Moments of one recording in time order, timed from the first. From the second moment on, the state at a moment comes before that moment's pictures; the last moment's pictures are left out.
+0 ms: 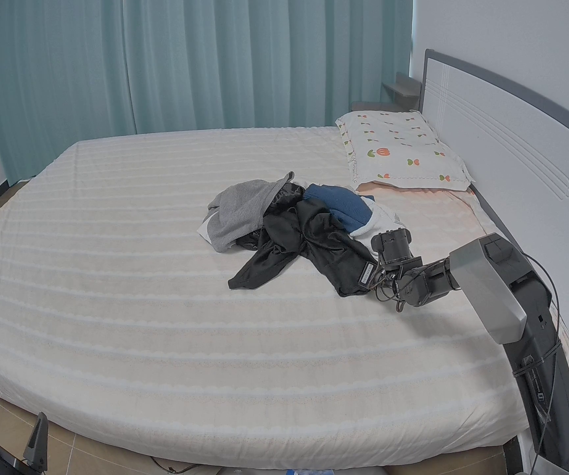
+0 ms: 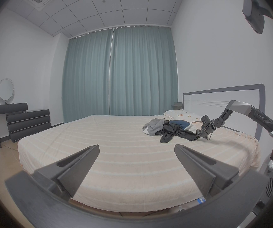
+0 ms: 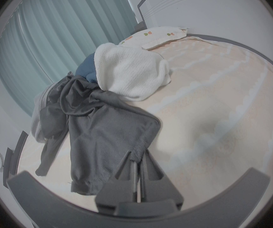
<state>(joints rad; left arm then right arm) 0.00 0.02 -0.02 0.00 0.00 0.00 0.34 2.71 -1.81 -0.23 -0.25 0.65</state>
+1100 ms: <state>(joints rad) 0.00 0.02 -0.02 0.00 0.00 0.01 0.41 1.81 -0.75 -0.70 0.15 0.97</state>
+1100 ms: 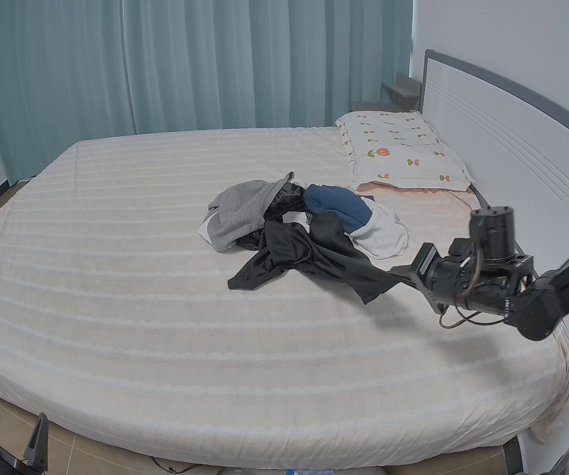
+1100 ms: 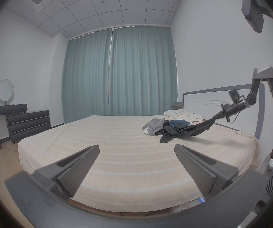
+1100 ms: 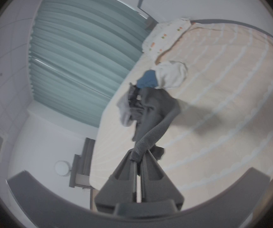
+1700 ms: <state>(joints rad) 0.00 0.05 -0.10 -0.03 -0.01 -0.04 0.48 1.41 -0.69 -0.73 0.22 0.92</state>
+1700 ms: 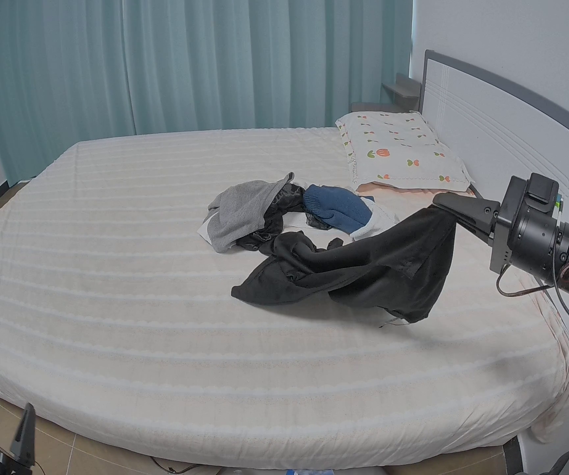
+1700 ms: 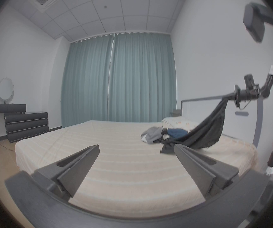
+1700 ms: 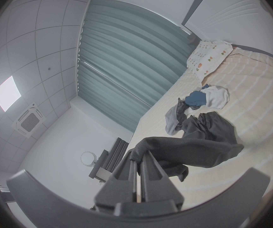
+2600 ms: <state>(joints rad) -0.22 1.11 -0.29 -0.32 -0.23 -0.04 0.51 1.47 -0.75 -0.73 0.21 0.89</state>
